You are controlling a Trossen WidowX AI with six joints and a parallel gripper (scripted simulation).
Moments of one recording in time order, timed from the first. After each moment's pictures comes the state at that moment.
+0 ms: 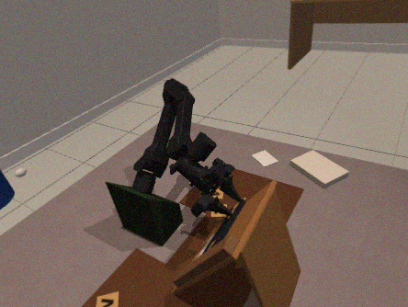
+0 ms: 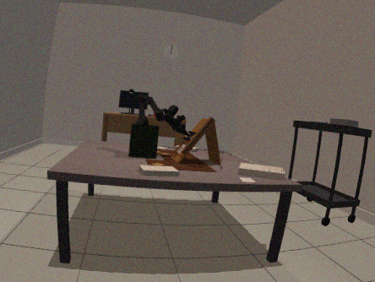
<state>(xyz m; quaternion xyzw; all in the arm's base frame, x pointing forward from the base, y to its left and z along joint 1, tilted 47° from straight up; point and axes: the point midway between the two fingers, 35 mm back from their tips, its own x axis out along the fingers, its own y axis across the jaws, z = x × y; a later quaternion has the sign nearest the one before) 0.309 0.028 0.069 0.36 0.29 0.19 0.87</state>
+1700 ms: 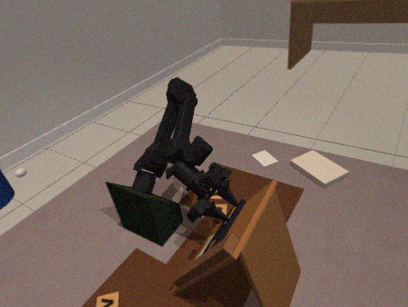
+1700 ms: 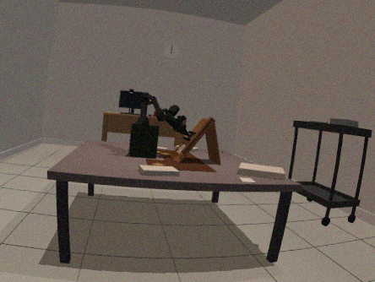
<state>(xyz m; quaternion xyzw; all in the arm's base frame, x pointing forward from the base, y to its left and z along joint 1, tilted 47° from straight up) 0.311 0.014 0.054 0.36 0.29 0.19 0.87</state>
